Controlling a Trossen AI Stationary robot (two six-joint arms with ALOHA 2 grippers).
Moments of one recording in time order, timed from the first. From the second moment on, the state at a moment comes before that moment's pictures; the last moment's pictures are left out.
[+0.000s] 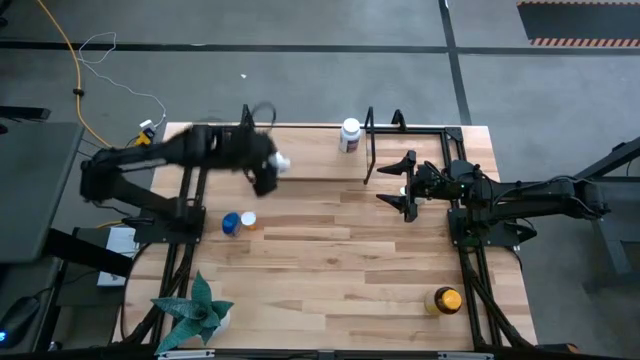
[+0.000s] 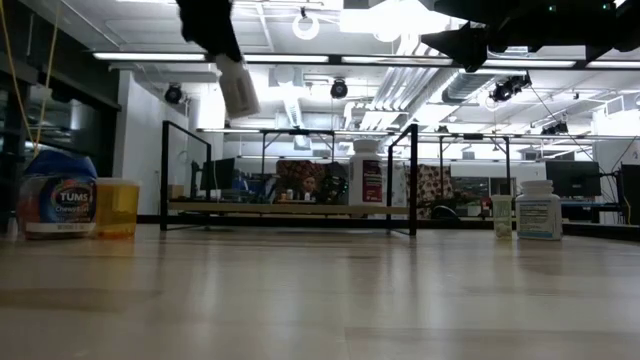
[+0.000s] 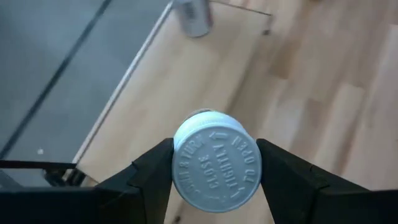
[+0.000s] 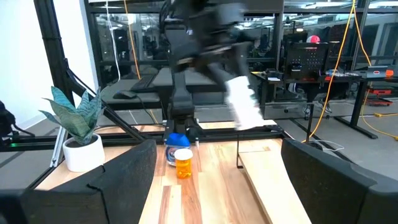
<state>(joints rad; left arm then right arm) 0.37 1.29 1.36 -1.00 -0.27 -0.07 -0.14 0.78 0.40 0.45 -0.08 0.00</state>
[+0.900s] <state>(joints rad) 0.85 1.81 1.60 -1.09 -0.10 0.26 -0.14 0.78 0.40 0.44 -0.08 -0.01</state>
